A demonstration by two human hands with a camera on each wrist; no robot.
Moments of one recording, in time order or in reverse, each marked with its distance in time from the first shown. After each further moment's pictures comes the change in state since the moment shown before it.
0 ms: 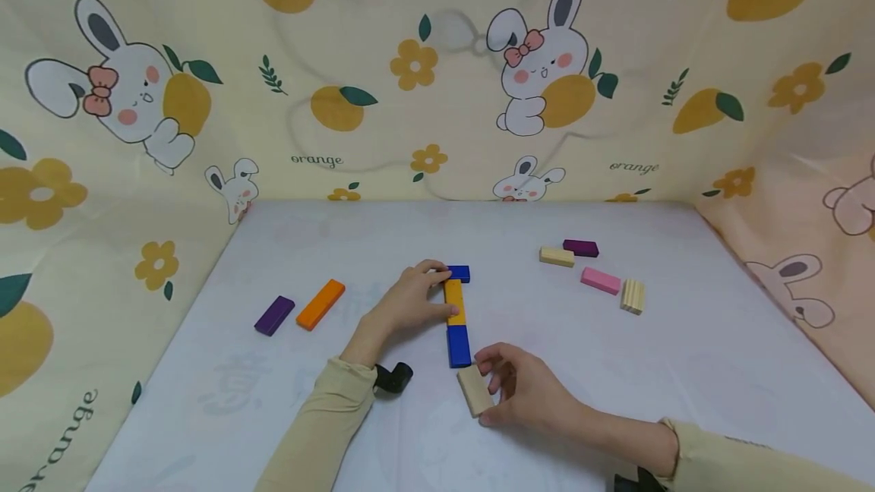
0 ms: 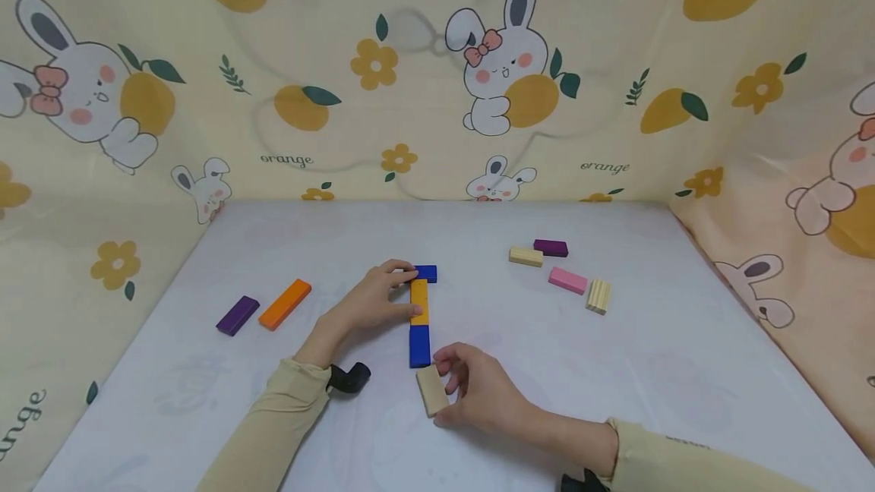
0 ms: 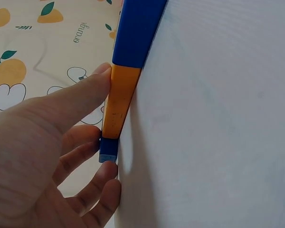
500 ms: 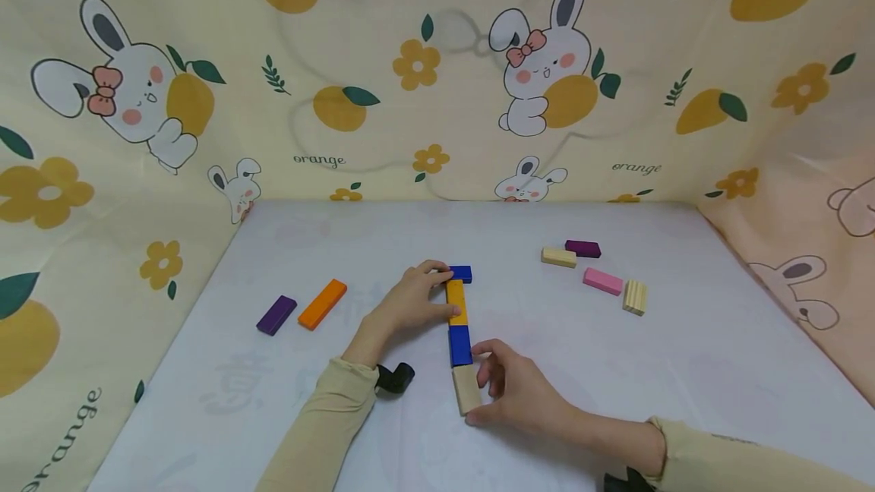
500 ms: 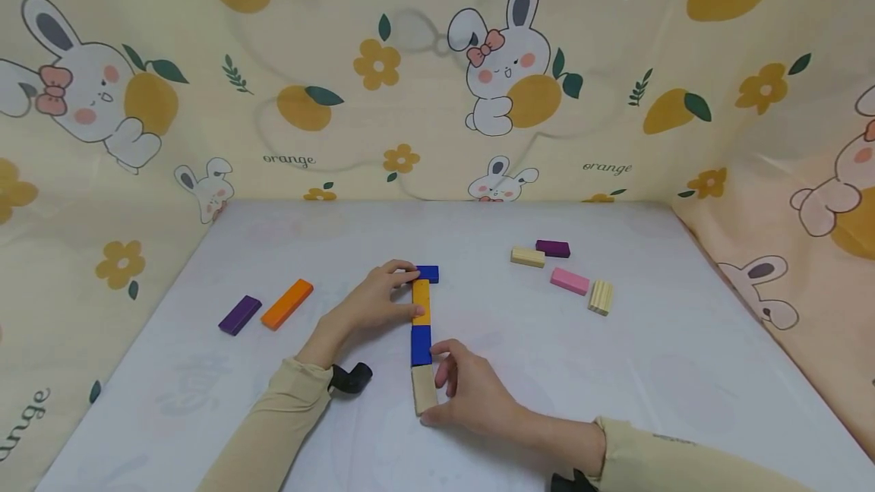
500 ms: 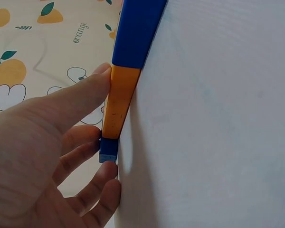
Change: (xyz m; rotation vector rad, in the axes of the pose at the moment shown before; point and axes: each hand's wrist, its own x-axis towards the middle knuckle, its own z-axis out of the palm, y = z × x) left_hand -0.003 0.002 0.000 -0.011 0.015 -0.002; right_hand 0.007 -0.004 0.012 -0.054 0.018 -0.017
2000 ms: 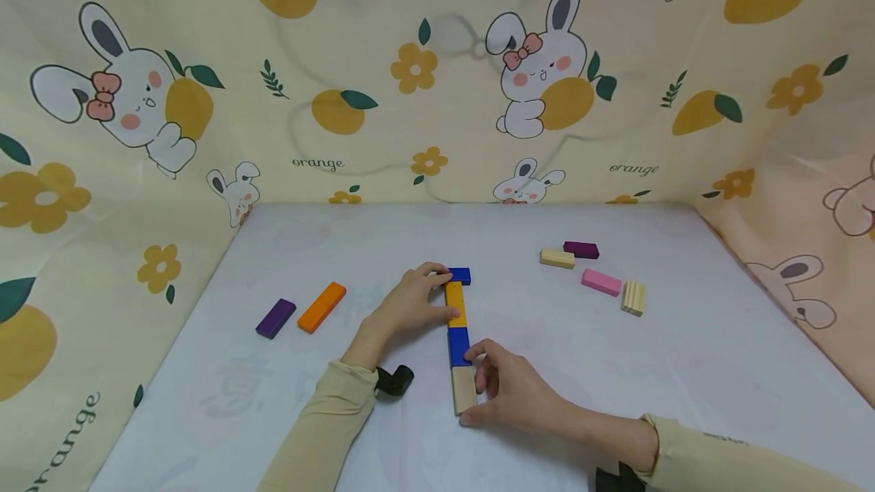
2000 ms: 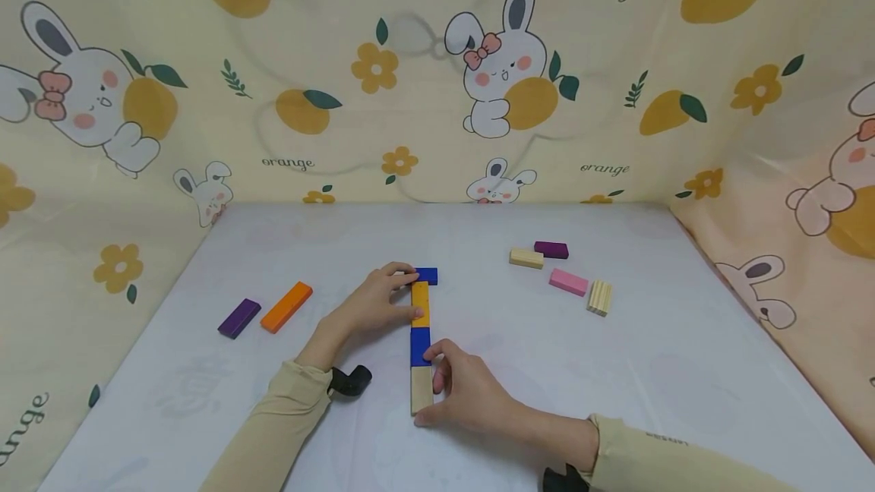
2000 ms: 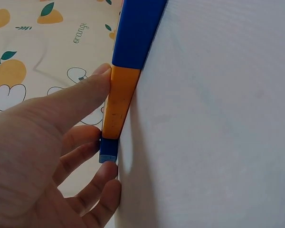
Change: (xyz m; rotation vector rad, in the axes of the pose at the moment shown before) left_hand 0.000 0.001 -0.001 0.006 -0.017 -0.012; right_hand 0.006 -0.001 -0.002 -0.013 -0.058 -0.012
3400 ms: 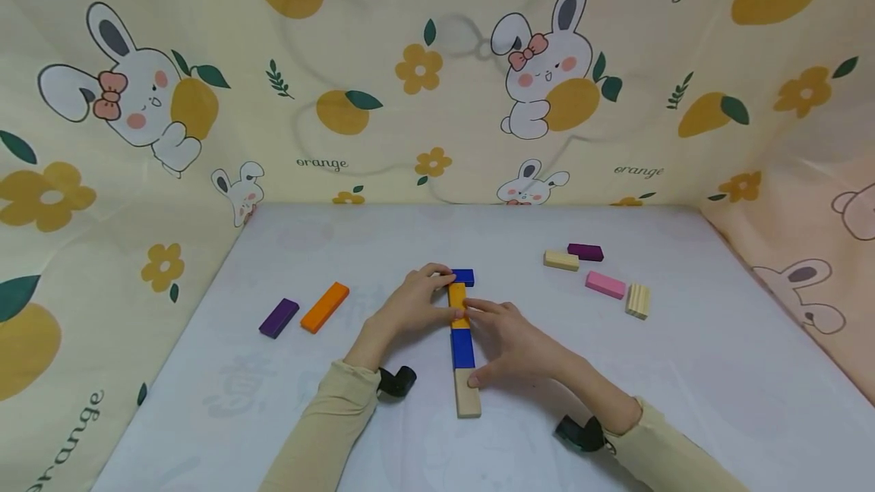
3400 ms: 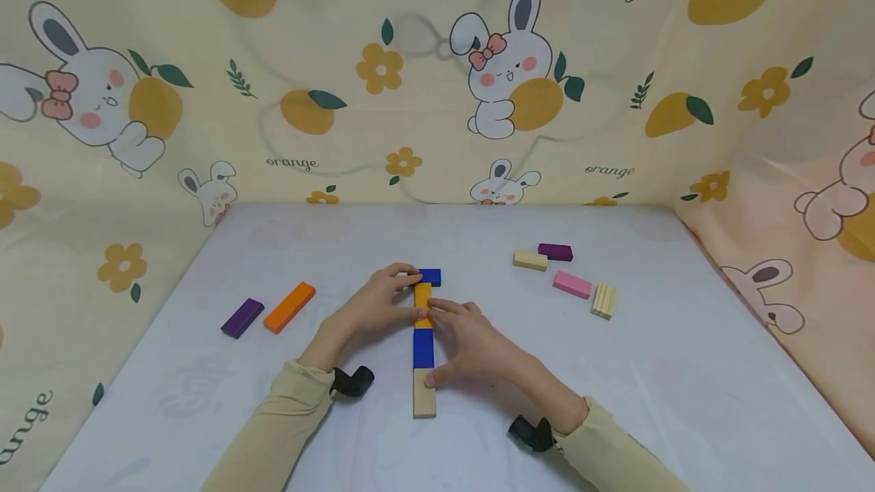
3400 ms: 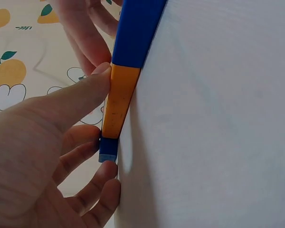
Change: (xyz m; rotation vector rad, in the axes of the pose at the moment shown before) left_hand 0.003 -0.005 0.001 0.024 0.005 0.041; right_hand 0.047 0.007 -0.038 -0.402 -0.044 -0.126
